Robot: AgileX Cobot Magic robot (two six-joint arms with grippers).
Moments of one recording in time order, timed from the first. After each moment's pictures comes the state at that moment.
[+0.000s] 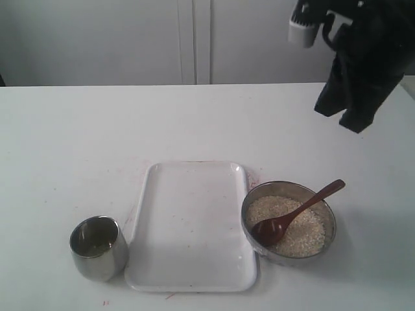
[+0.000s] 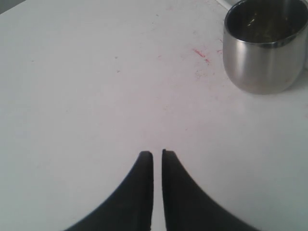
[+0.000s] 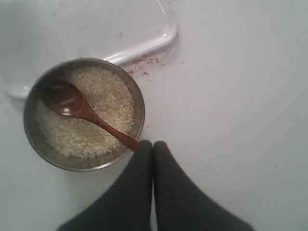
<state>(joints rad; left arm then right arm) -0.10 0.00 -0.02 0.00 0.38 0.24 0.15 1.46 -1.41 0.15 1.19 -0.97</state>
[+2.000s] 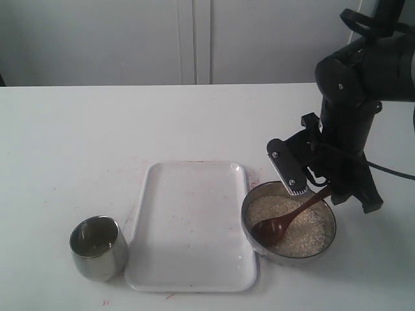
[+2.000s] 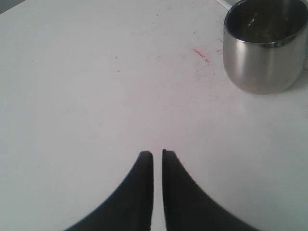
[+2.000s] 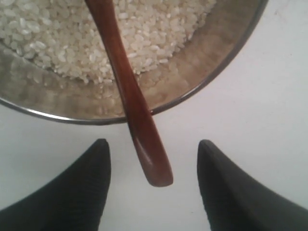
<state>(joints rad) -0.10 0.00 -0.02 0.00 0.38 0.24 0.25 1.76 -1.18 -0.27 0.96 -1.34</state>
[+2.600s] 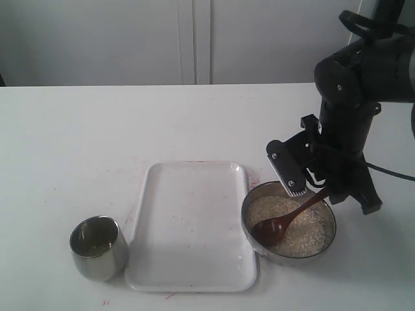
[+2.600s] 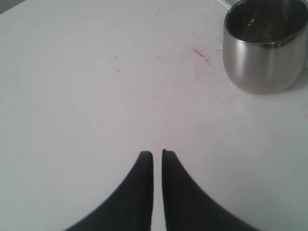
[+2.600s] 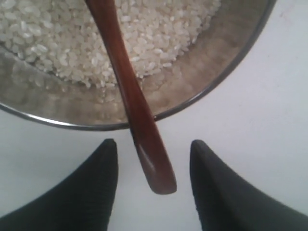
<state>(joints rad) -0.10 0.00 -0.02 0.00 0.38 0.24 0.25 1.77 -1.18 -0.27 0.96 -1.34</state>
